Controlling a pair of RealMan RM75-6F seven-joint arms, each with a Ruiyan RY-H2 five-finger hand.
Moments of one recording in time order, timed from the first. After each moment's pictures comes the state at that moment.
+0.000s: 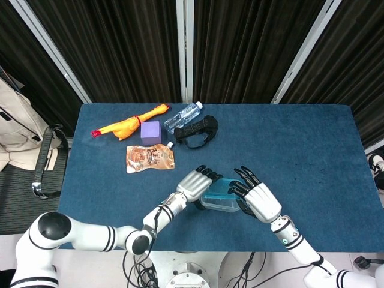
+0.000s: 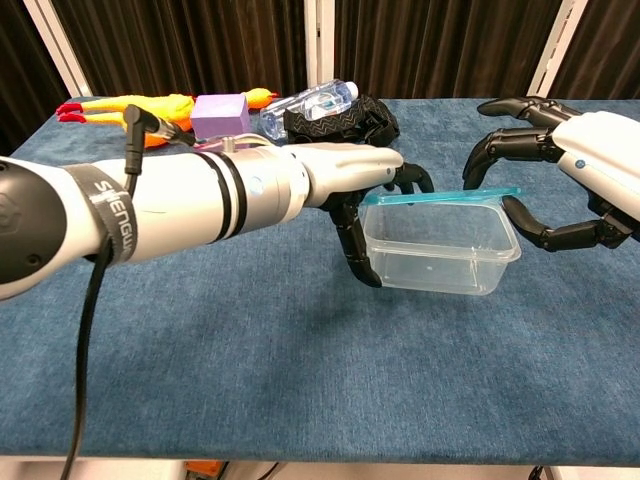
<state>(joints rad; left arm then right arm) -1.17 -1.79 -0.19 -1.47 0.78 0.83 0.47 0.44 -1.58 -0.02 -1.26 -1.79 1.42 0.04</state>
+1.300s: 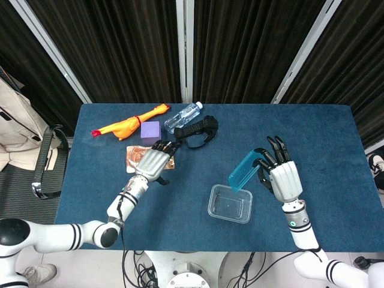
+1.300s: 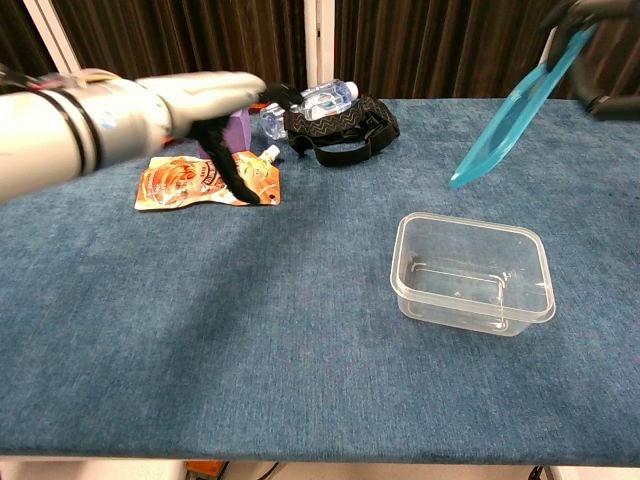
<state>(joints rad) -0.98 -1.57 -0.15 -1.53 0.85 0.98 0.42 0.44 -1.65 0.18 -1.14 -1.65 1.59 0.04</state>
